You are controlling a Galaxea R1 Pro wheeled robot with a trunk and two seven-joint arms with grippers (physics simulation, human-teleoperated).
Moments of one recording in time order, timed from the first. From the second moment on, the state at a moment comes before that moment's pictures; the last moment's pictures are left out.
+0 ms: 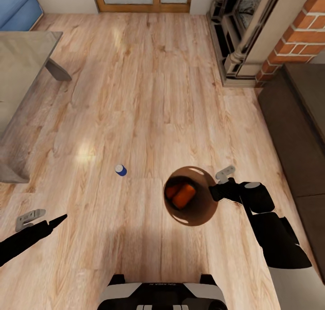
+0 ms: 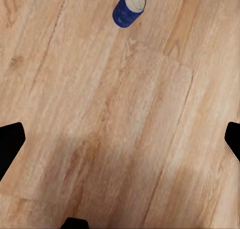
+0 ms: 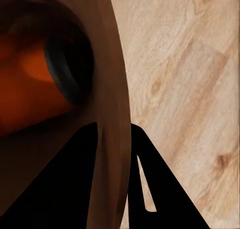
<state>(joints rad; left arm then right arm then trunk) -0.28 0.17 0.65 -1.53 0.14 0.83 -0.64 -0.63 -0.12 0.09 -1.58 0.47 0.96 0.67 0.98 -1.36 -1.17</state>
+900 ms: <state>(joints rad) -0.71 0.18 0.15 -1.18 0.14 1.05 -0.42 -0.63 -0.12 0.08 -1.58 0.46 0.98 0.65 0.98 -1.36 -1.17</state>
